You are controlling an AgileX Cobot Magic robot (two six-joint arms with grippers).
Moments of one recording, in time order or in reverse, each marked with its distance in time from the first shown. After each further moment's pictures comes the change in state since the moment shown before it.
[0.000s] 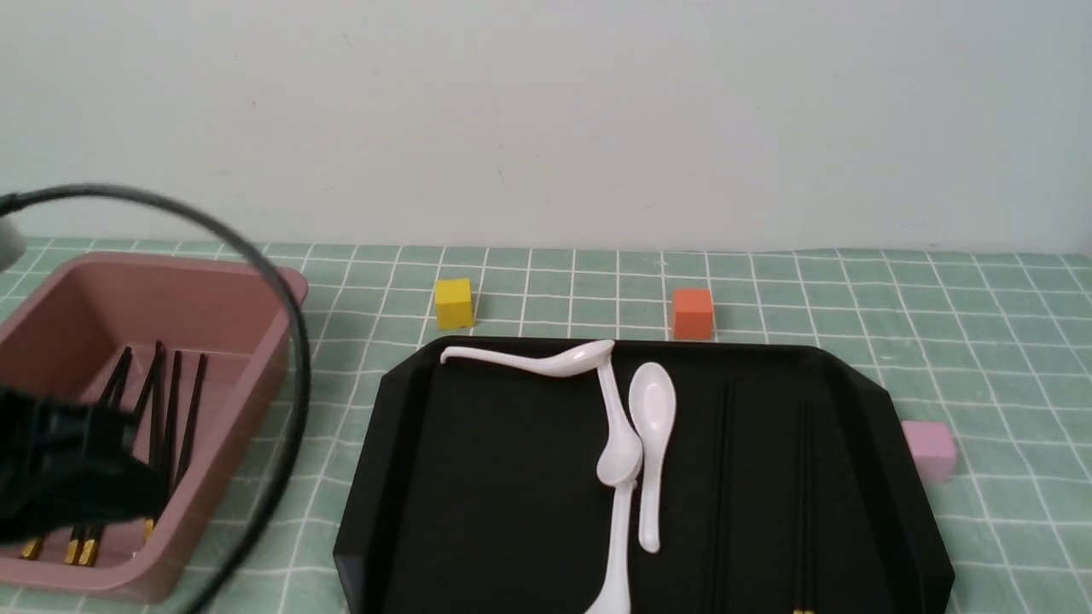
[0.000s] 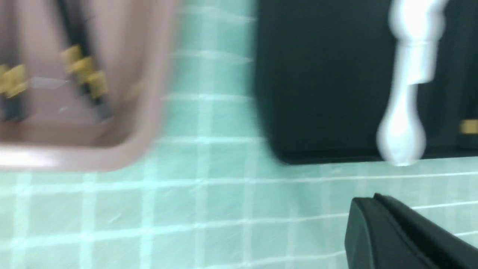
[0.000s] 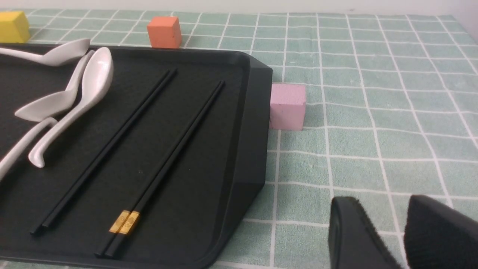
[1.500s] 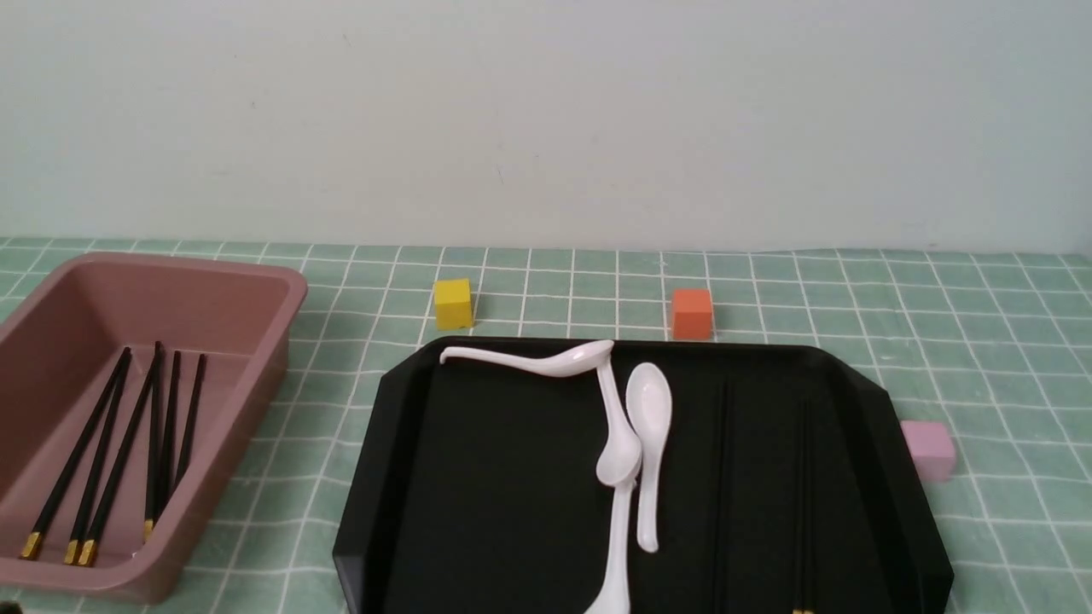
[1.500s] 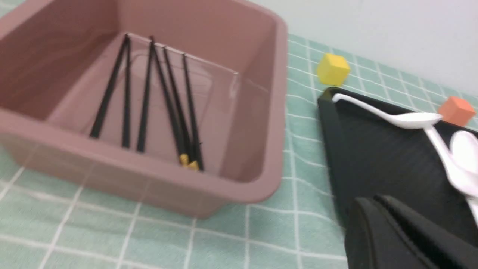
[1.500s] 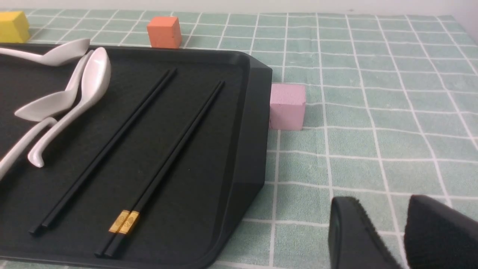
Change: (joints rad) right arm 0.000 0.000 0.000 0.000 0.000 -0.001; left arm -0.088 -0.799 0.726 0.439 -0.604 -0.451
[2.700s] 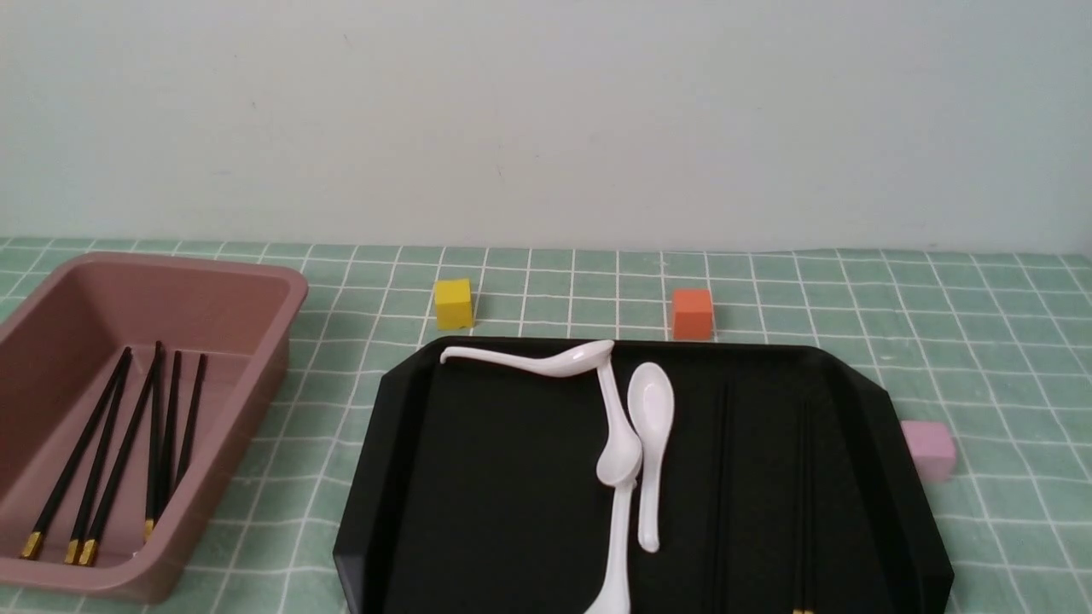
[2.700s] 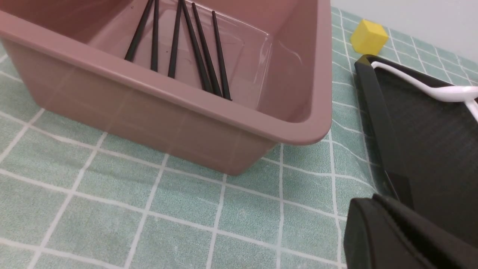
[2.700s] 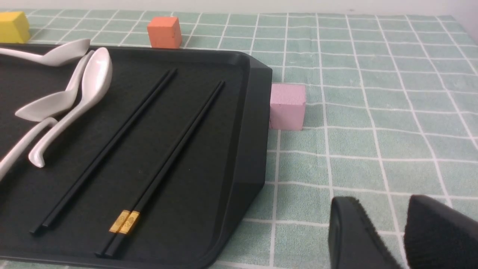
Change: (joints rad) right arm 0.000 0.000 0.000 0.000 0.000 0.000; left arm 0.000 -0.080 0.129 0.042 -0.017 -0.047
